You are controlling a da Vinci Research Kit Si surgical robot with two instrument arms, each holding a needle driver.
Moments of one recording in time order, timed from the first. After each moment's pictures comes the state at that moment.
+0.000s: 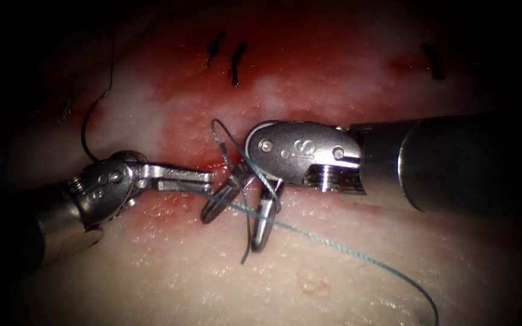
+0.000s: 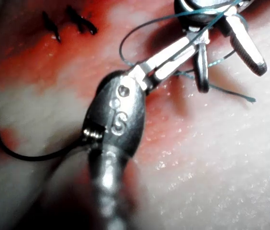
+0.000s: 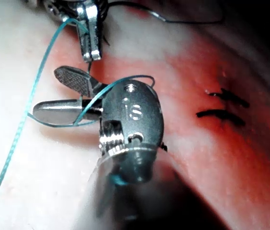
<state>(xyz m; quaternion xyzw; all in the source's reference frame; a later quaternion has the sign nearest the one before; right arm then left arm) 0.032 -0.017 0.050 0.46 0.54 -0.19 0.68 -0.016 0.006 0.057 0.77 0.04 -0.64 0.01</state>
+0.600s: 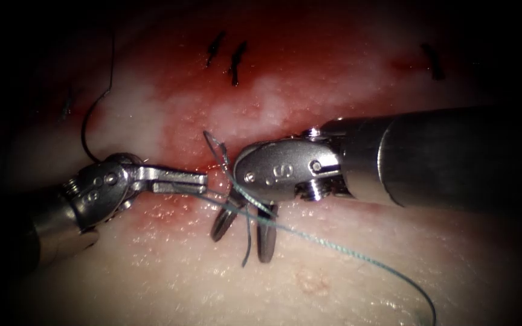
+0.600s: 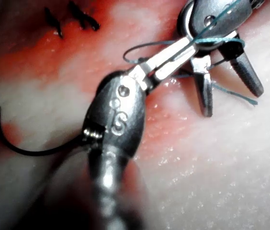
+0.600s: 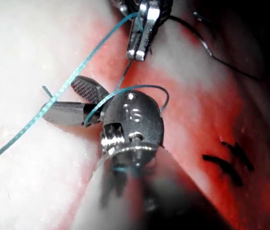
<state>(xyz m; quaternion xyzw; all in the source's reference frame) 0.033 -0.020 0.053 0.41 0.42 -0.31 0.75 -0.015 0.006 0.057 0.77 0.04 -0.64 0.02</state>
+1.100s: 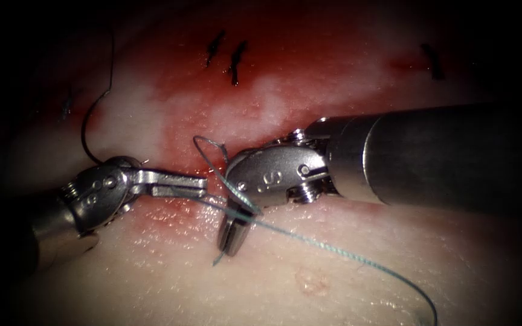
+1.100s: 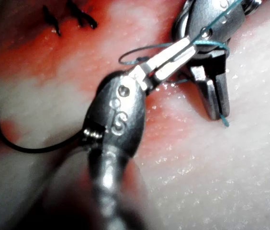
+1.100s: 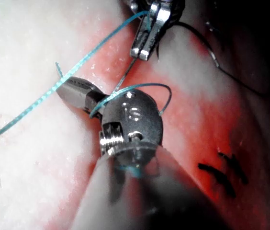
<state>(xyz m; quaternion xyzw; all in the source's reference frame) 0.033 -0.019 0.053 0.41 0.40 -0.34 0.74 -0.015 0.006 0.056 0.77 0.04 -0.64 0.01</state>
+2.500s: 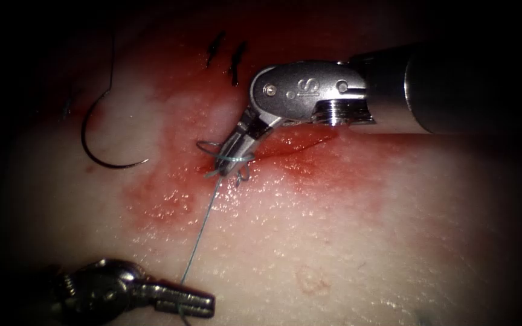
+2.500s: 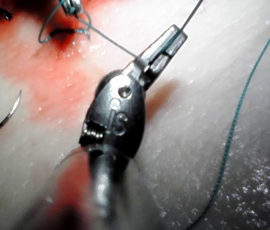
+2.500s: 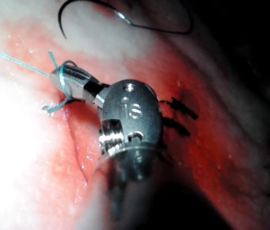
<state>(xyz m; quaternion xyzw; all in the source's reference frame) 0.031 -0.009 0.052 0.39 0.54 -0.12 0.73 -0.018 -0.005 0.050 0.75 0.06 -0.65 0.04</state>
